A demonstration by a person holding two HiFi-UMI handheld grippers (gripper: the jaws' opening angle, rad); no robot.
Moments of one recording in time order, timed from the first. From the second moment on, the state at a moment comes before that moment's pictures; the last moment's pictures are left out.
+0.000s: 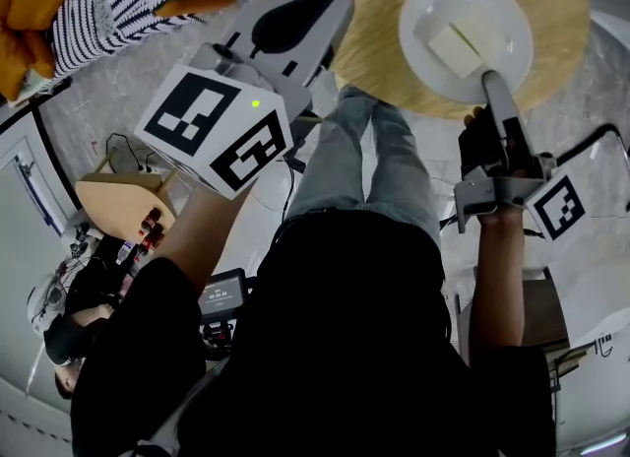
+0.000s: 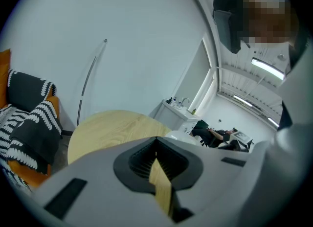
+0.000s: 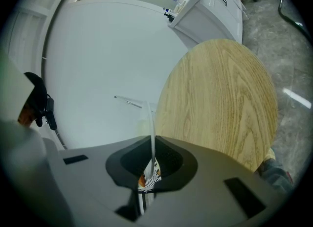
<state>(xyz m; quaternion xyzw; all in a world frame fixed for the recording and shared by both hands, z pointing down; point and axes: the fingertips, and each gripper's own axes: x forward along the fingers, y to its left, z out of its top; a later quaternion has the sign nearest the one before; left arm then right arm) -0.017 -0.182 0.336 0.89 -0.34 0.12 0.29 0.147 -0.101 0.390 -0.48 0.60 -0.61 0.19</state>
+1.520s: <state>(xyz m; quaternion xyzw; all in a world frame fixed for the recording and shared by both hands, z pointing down) -0.006 -0.162 0.357 0.87 -0.32 0.15 0.35 0.149 -0.089 0.408 -0.49 0.57 -0.64 0.15</state>
